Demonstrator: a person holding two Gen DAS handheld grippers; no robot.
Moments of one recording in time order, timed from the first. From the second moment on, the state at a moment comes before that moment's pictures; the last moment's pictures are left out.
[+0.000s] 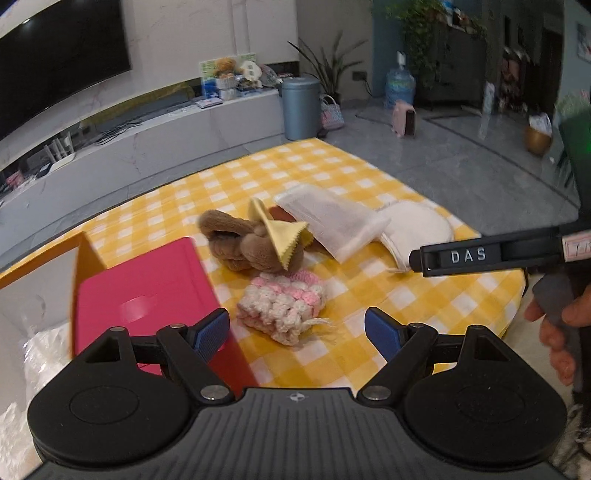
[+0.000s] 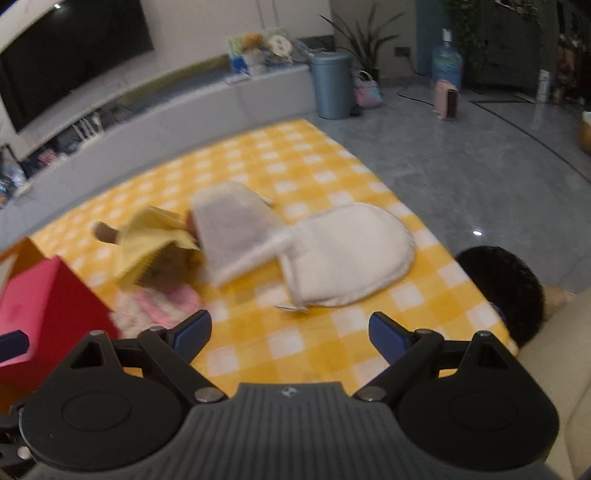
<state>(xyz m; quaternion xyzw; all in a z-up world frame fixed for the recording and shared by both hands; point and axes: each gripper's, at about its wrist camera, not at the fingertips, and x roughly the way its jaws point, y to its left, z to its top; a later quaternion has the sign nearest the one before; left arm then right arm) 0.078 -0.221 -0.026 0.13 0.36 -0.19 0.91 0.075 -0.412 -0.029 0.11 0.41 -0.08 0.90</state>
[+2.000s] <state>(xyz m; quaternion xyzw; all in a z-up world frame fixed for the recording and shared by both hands) 0.144 -0.278 -0.069 0.28 0.53 -0.30 0.74 0.087 -0.471 -0.036 0.21 0.35 -0.12 0.90</state>
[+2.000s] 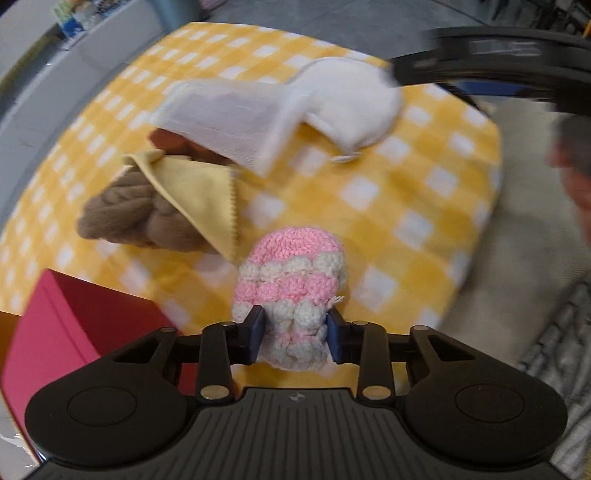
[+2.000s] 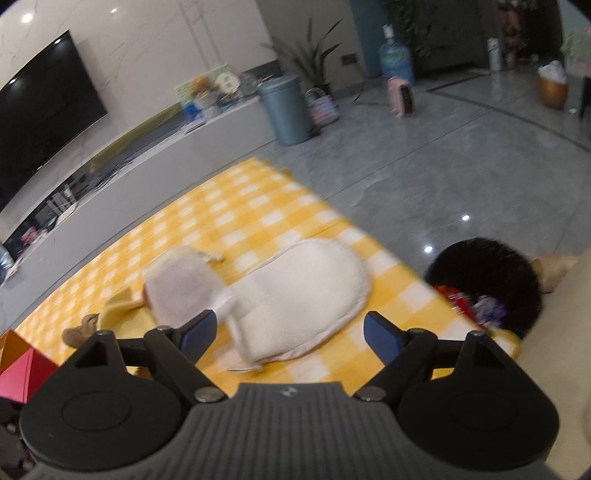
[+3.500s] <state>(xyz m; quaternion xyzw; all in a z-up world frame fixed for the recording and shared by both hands) 0.088 -0.234 -0.042 0.26 0.41 -0.28 0.83 0.118 -0.386 -0.082 0.04 0.51 -0.04 0.86</state>
